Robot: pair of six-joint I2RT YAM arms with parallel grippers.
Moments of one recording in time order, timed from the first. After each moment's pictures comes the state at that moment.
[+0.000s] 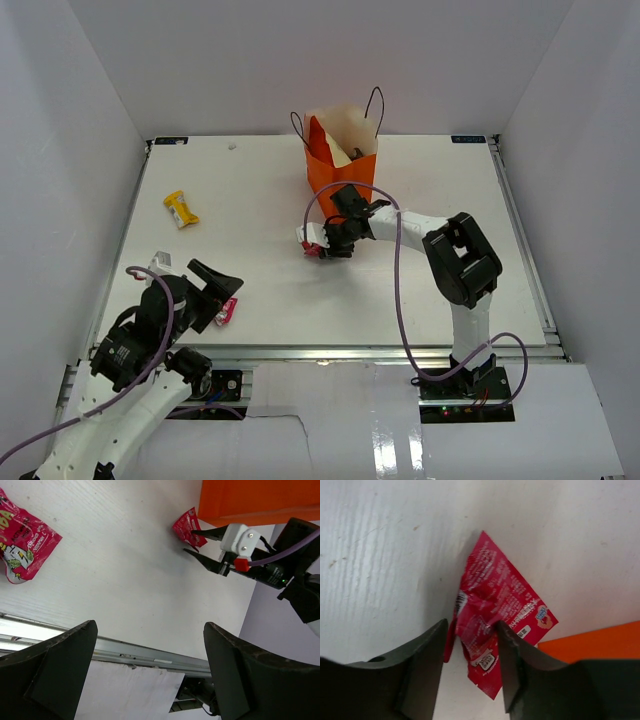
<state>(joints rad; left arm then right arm) -0.52 0.38 0.78 -1.00 -0.19 -1.17 0.67 1.98 1.34 -0.44 -0.47 -1.17</state>
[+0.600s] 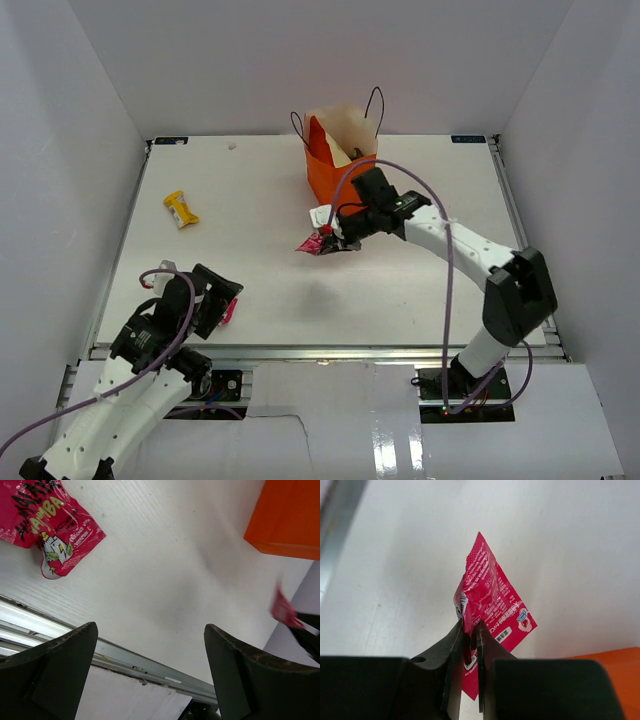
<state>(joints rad) -0.52 0.42 0.66 -1.02 -0.26 -1.32 0.67 1.68 1.30 -0.55 -0.78 -1.05</state>
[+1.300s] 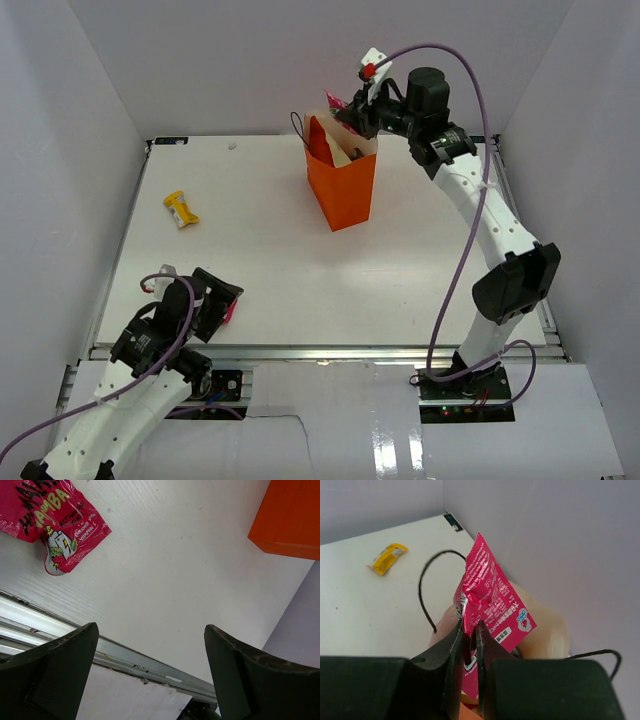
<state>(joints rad) -0.52 0.41 0.63 -1.02 -0.24 -1.34 0.43 1.73 1.91 -0.26 -0.56 -0.25</state>
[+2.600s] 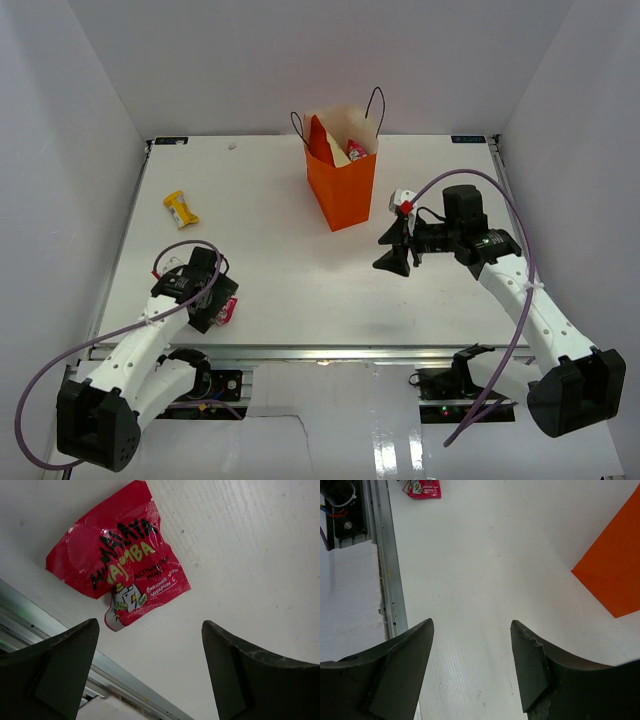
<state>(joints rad) -0.34 0.89 0.60 -0.94 -0.29 -1.25 0.34 1.10 0.94 -0.53 -0.93 -0.51</state>
